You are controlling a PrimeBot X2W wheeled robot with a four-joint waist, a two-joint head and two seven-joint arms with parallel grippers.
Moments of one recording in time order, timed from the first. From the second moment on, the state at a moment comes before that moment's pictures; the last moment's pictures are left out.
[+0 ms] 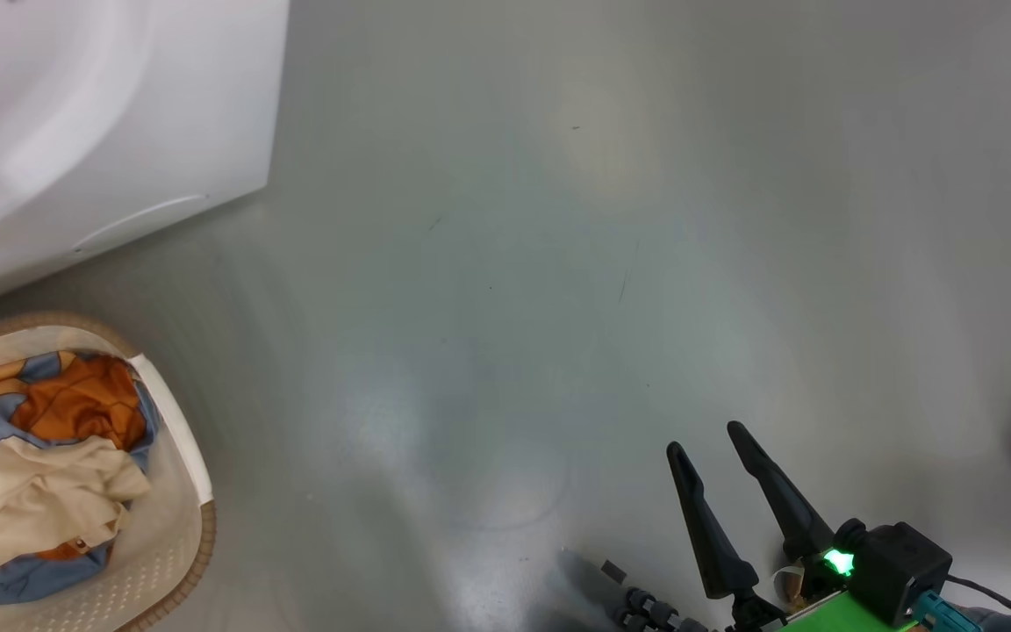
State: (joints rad) left arm -1.12 0.51 0.24 0.62 -0.31 -0.13 -0.26; right arm 0.04 -0.04 0.21 -0.05 0.29 0.13 -0.26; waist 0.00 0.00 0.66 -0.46
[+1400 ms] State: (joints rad) left arm -1.08 0.37 0.08 1.07 -0.23 -0.08 -0.26; right arm 0.01 -0.04 0.21 0.04 0.29 0.13 -0.26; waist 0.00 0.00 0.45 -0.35
